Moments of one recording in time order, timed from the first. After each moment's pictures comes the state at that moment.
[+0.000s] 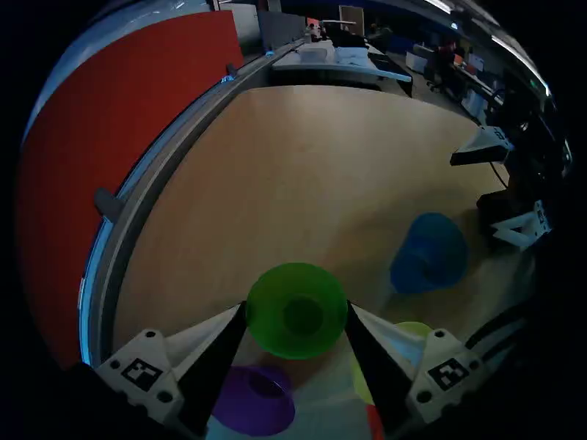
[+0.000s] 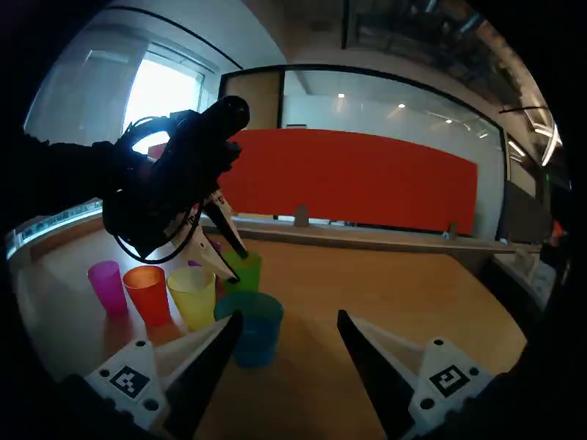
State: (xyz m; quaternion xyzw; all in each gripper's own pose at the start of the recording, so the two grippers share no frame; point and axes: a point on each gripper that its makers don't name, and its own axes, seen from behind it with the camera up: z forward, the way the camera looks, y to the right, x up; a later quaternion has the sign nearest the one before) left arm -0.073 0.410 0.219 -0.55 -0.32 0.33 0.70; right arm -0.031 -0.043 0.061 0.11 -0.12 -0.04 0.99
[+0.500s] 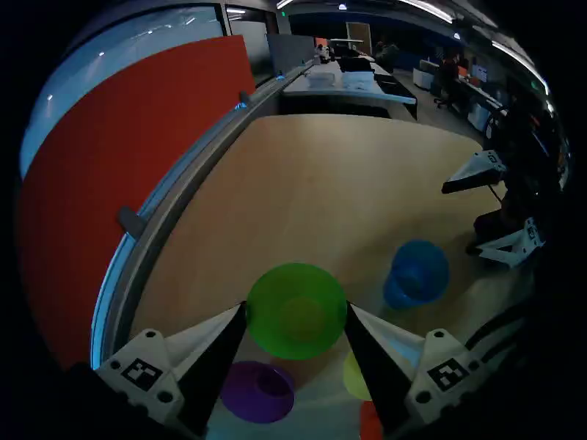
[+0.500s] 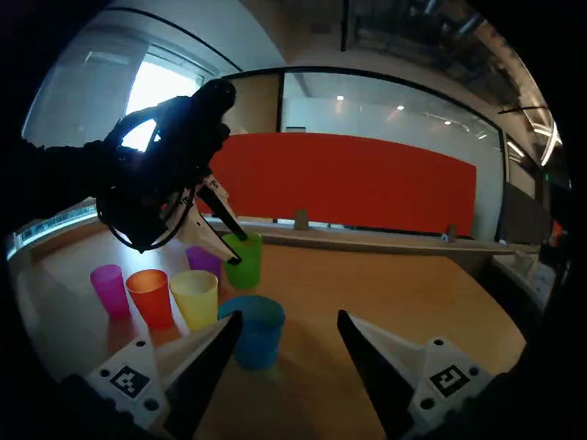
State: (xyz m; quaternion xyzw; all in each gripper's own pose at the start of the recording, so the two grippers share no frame) left arm -0.024 0.414 0.220 -0.55 -0.27 0.31 0.73; right arm -0.022 -0.045 0.057 0.11 -0.11 -0.04 0.99
